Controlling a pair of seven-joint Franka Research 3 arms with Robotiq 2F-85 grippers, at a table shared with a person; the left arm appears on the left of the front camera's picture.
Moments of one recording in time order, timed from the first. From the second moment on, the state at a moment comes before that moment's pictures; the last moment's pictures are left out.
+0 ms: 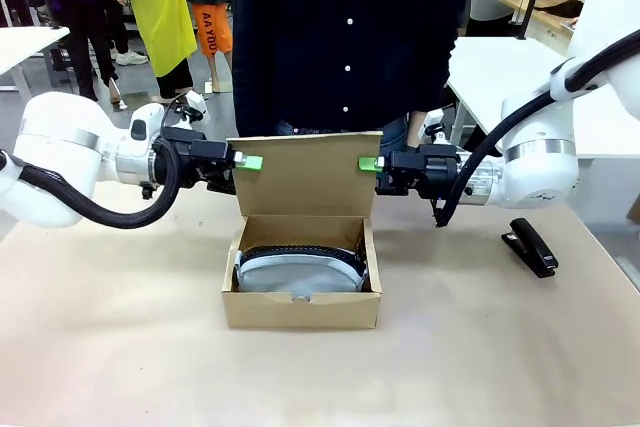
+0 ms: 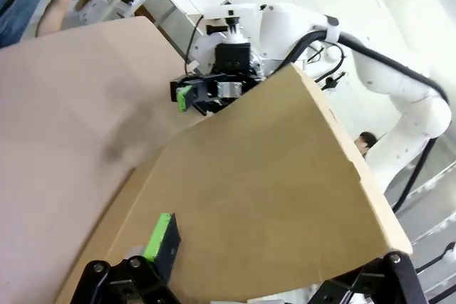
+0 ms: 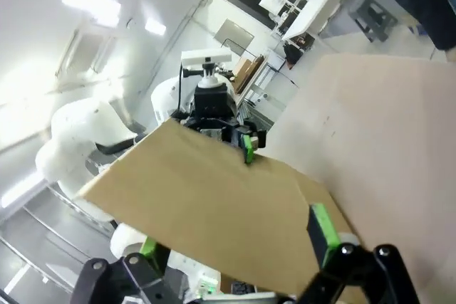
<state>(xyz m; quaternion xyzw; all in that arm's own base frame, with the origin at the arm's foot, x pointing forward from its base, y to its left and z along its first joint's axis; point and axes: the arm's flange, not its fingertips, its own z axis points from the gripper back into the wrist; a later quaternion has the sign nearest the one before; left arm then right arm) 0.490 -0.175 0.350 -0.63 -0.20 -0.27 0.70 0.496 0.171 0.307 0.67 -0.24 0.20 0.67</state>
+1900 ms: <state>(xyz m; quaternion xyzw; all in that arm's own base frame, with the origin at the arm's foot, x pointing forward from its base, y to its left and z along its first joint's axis) 0.393 -0.067 0.357 -0.56 -0.40 -0.37 0.62 0.394 0.092 0.323 0.61 -0.44 0.29 0.60</state>
